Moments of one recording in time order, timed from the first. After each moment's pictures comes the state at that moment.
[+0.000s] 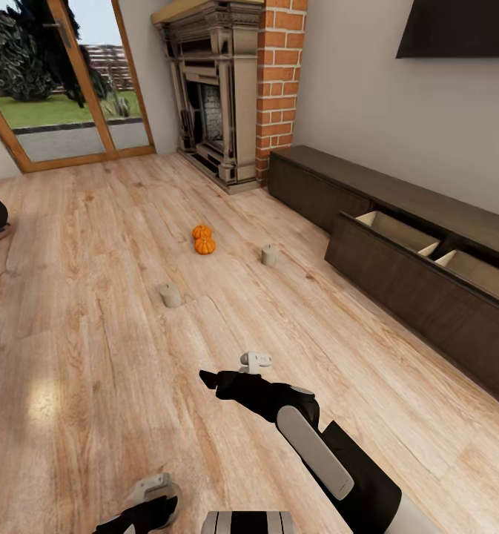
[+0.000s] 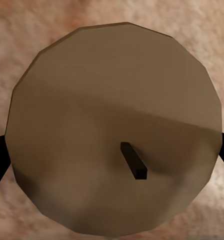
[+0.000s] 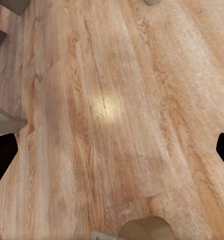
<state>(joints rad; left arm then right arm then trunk) -0.49 0.01 0.18 -0.14 0.09 0.00 -0.10 -0.54 0.03 0.69 -1.44 -1.00 0.52 -0.33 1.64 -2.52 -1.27</state>
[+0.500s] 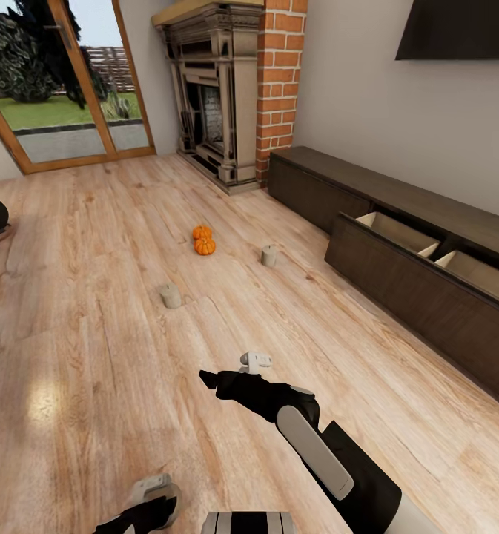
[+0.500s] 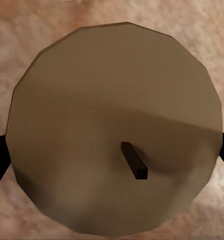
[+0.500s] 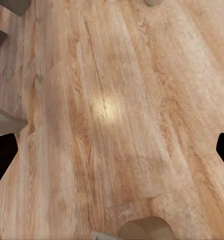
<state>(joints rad) -0.49 0.02 0.19 -0.14 0.08 0.00 -0.09 -0.54 0.03 0.69 -1.44 -1.00 0.52 -0.33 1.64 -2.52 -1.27</state>
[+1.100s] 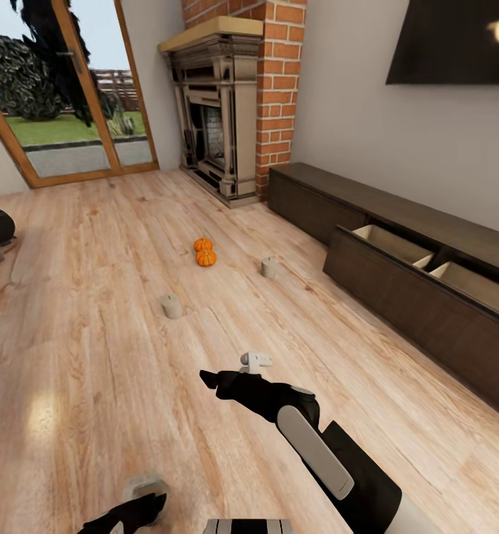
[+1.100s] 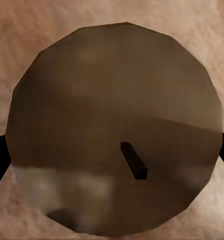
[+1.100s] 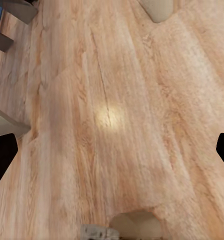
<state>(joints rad) -0.49 0.06 0.20 -0.16 0.09 0.02 -0.11 -0.54 0.02 0.69 -1.44 -1.00 0.52 -0.33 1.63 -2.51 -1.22</state>
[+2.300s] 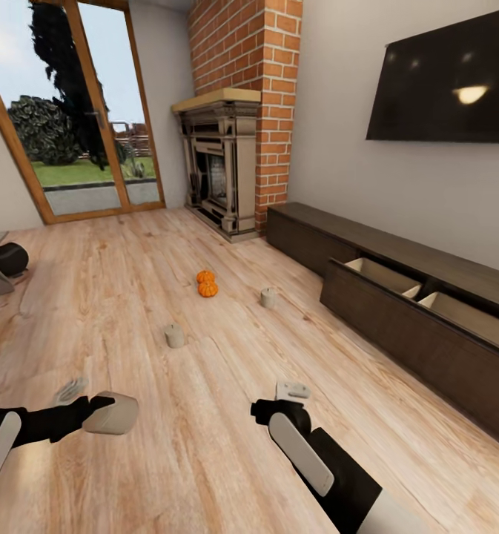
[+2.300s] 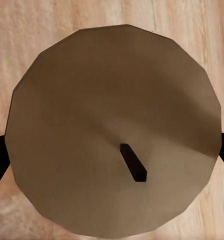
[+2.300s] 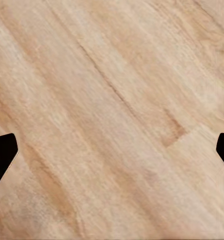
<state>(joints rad) -0.49 0.37 0.35 -0.93 0.41 0.99 -0.43 -0.54 0.07 0.67 -1.18 -0.98 0.57 -0.94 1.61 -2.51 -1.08</state>
